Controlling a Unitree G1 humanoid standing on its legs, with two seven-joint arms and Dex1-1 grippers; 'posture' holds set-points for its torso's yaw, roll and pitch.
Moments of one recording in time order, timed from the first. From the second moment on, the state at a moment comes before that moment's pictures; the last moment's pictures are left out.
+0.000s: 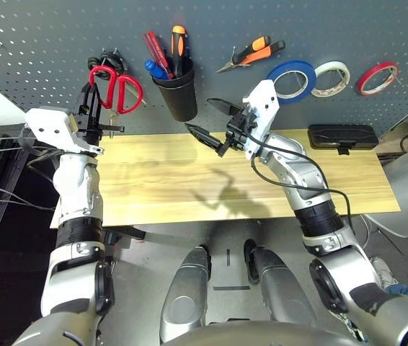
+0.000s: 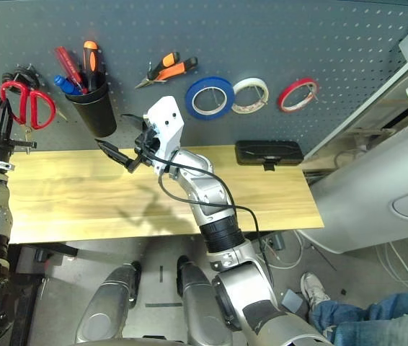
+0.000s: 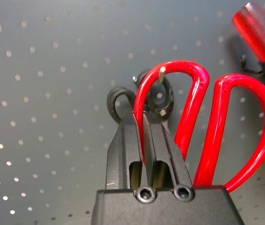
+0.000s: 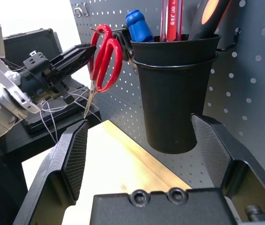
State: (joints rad) left arm -0.53 0.47 0.34 0.62 -0.21 -0.56 -0.29; right arm -0.67 -0.02 0.18 0.17 0.21 0.19 0.66
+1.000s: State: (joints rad) left arm -0.33 0.37 0.24 0.70 -0.15 -0.33 -0.25; right arm -0.60 -0.09 -0.04 0.62 0.18 0.11 0.38
